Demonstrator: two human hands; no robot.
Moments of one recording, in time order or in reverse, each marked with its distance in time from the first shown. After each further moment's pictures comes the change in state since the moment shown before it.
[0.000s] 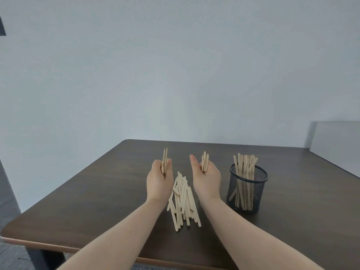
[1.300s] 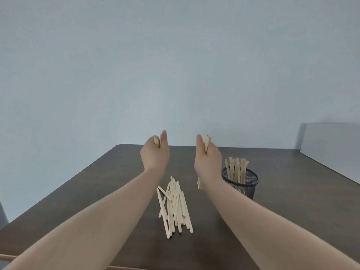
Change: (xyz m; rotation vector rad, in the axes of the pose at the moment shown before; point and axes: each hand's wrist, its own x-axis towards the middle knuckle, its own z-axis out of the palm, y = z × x) left_hand 0.053 0.059 0.011 -0.093 0.125 -0.010; right_hand 0.034 -0.050 -0.022 -0.093 0.041 -0.113
